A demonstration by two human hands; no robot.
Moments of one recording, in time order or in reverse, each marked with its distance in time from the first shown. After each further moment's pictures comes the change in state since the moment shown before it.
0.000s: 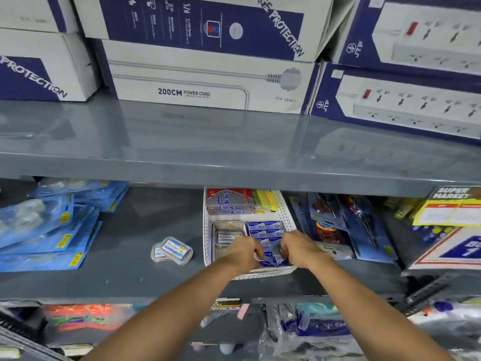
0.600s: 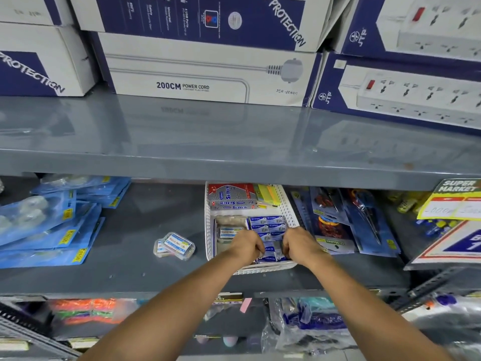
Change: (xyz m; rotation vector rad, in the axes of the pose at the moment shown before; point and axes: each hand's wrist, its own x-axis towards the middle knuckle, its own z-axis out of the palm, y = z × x) left_hand 0.008 0.002 0.002 -0.078 0.005 -0.011; right_hand 0.003 0.002 0.016 0.073 0.089 0.019
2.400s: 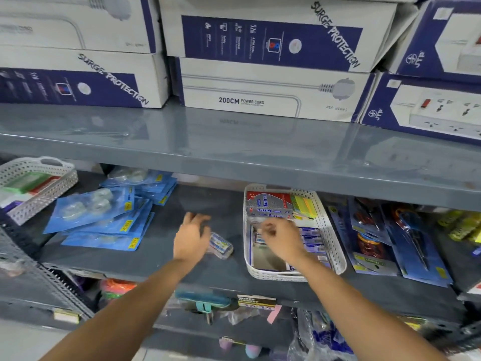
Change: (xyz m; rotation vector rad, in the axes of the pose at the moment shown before) left_hand -0.097 -0.137 -0.096 -0.048 0.733 -0.258; right_hand 0.005 -0.122 0.008 0.491 0.215 -0.259
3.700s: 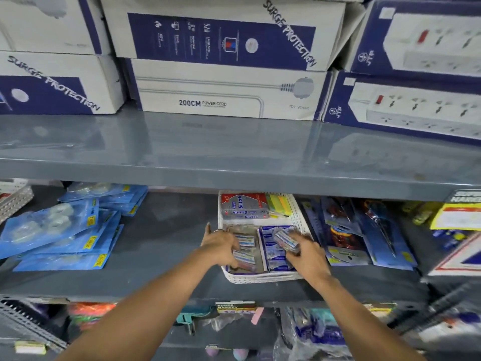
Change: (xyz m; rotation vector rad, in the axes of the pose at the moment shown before) left_hand 0.012 0.091 0.068 0.611 -0.733 0.291; right_hand -0.038 0.098 -0.045 -0.189 0.083 0.318
